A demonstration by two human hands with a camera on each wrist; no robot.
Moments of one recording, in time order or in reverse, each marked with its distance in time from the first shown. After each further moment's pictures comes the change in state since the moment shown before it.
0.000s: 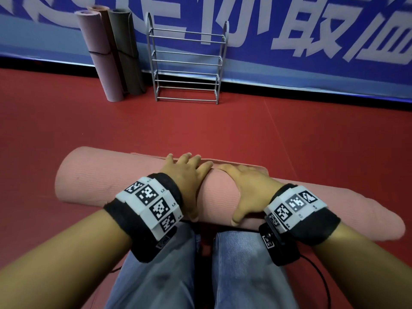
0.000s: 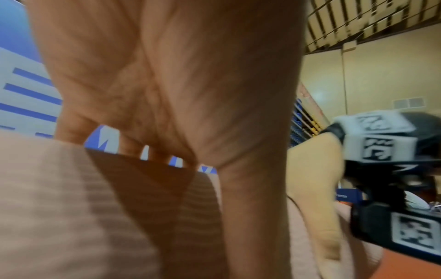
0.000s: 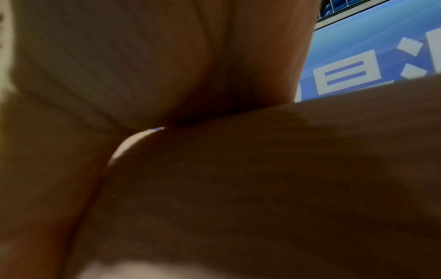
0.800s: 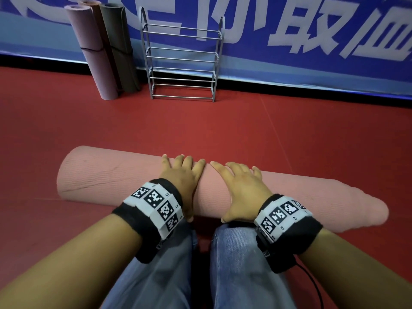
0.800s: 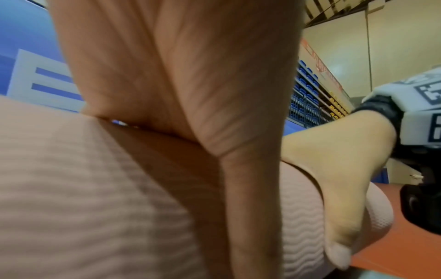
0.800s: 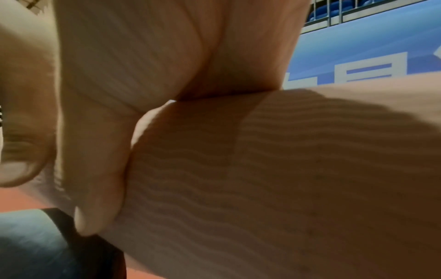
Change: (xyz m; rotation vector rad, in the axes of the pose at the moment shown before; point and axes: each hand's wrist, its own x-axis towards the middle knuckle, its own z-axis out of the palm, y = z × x) left_hand 0.031 0.002 0.019 -0.041 -0.009 -0.088; right_hand 0.010 -0.003 0.025 -0.102 0.152 0.017
